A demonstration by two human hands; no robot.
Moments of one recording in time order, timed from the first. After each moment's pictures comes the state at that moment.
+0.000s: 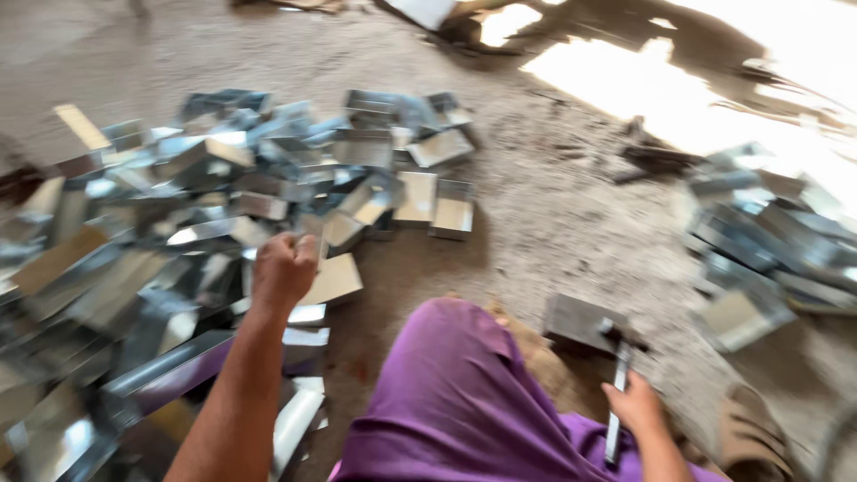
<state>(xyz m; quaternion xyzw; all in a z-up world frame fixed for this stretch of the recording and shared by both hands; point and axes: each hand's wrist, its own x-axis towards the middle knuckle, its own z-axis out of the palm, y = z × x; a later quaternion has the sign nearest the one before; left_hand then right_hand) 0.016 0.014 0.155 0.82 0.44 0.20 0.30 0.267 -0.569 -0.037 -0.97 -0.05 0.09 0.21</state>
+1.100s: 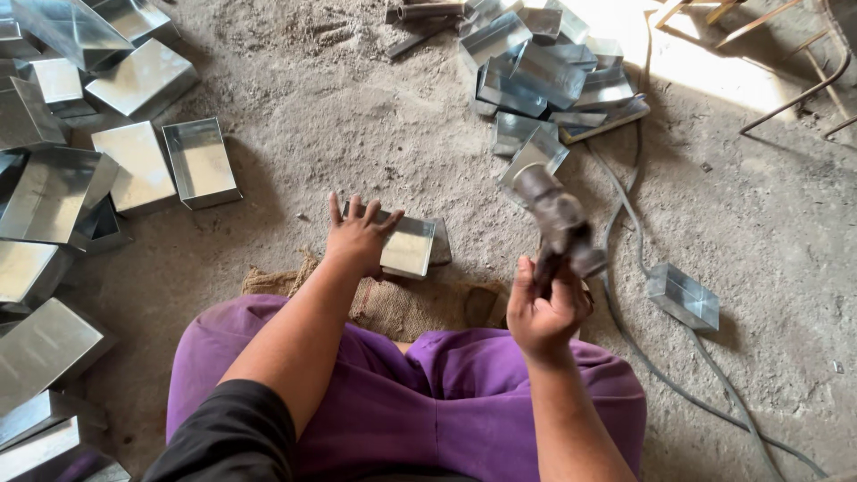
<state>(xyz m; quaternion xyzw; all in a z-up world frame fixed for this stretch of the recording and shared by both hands) 0.292 -0.311 0.094 0.97 -0.10 -0.22 -0.02 0.209 -0.577 0.151 -0.83 -0.19 -0.42 0.32</state>
